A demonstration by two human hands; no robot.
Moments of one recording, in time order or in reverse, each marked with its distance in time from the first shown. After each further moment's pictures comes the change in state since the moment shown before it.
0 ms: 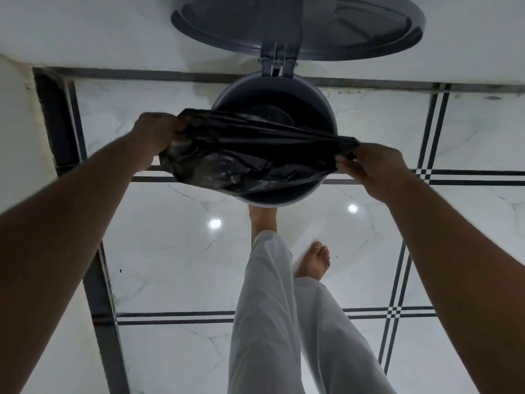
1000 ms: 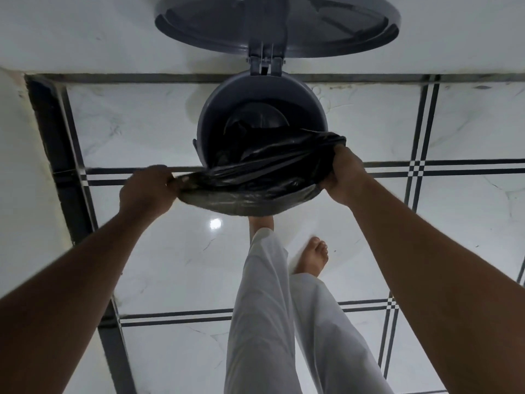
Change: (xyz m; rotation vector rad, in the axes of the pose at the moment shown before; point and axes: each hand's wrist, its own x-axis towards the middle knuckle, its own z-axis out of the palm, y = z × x) left_hand -0.028 -0.099 0.010 0.858 0.126 0.292; right_hand -0.013 0.023 0.036 0.167 0.100 0.172
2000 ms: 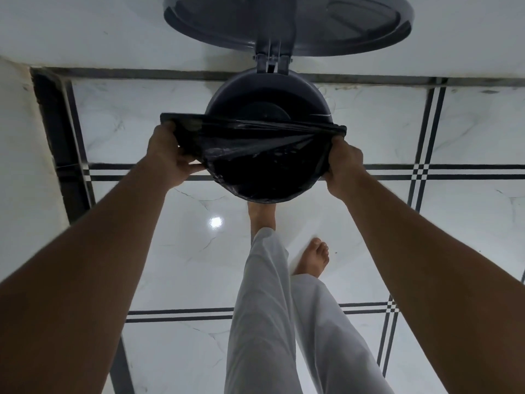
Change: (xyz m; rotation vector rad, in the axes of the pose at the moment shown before) left_hand 0.013 0.075 -0.056 -1.513 -0.215 -0.521; right_hand 0.009 -0.004 0.023 -0.090 0.077 -0.098
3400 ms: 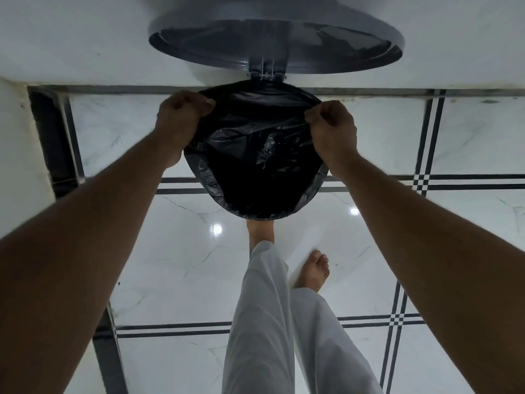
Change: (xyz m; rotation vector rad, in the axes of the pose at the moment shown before) left_hand 0.046 0.043 0.046 0.399 -0.075 0.427; right_hand 0.011 -0.050 0.024 -0.384 -0.059 -0.594
